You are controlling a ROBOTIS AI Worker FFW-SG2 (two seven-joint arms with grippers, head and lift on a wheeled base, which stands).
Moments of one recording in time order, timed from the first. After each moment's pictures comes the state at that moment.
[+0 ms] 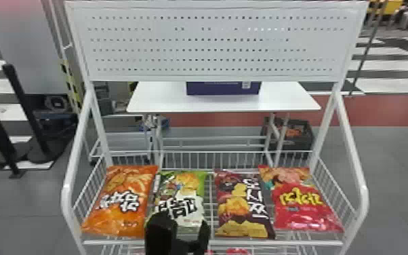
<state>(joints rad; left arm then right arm) 0.07 0.19 -0.45 -1.62 0.14 0.16 0.21 0.87 -0.30 -0.19 -2.04 -0.37 -0.32 0.13</state>
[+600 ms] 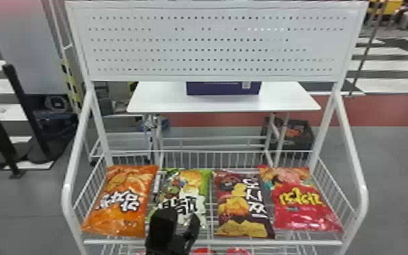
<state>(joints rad) 0.00 0.18 -0.44 -1.53 0.14 0.22 0.22 0.88 -0.30 -0.20 -2.05 -0.38 -0.32 0.13</state>
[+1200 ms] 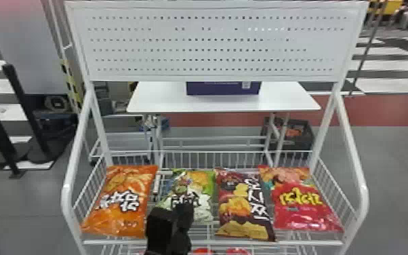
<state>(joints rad) 0.08 0.20 -0.43 -1.71 0.15 0.24 0.21 0.88 -0.30 -0.20 -2.05 -0.38 -0.32 0.13</state>
